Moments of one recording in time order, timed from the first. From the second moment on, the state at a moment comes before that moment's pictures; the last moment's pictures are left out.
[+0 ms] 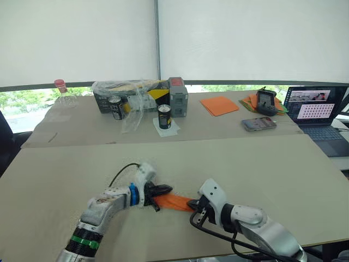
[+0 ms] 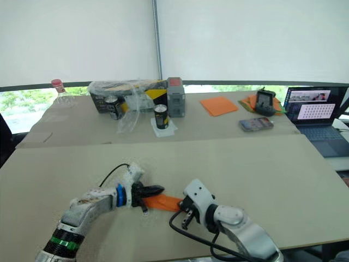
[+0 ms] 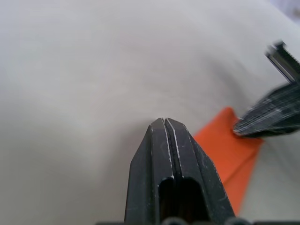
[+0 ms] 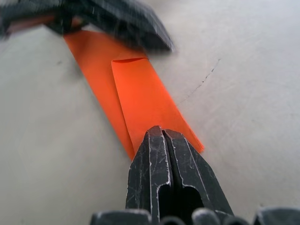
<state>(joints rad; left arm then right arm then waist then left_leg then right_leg) -0.26 0.38 -0.01 -0.02 -0.50 0.75 -0.75 -0.06 -0.48 0.34 -0.57 0.22 0.86 0.50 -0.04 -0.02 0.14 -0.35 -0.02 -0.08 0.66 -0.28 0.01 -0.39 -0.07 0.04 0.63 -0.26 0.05</state>
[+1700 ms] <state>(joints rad) -0.24 0.49 -0.06 -0.06 -0.47 0.52 -0.94 -0.12 -0.50 0.26 -0.58 0.26 0.93 0.49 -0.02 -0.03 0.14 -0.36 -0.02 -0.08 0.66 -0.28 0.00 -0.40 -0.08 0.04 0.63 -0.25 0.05</state>
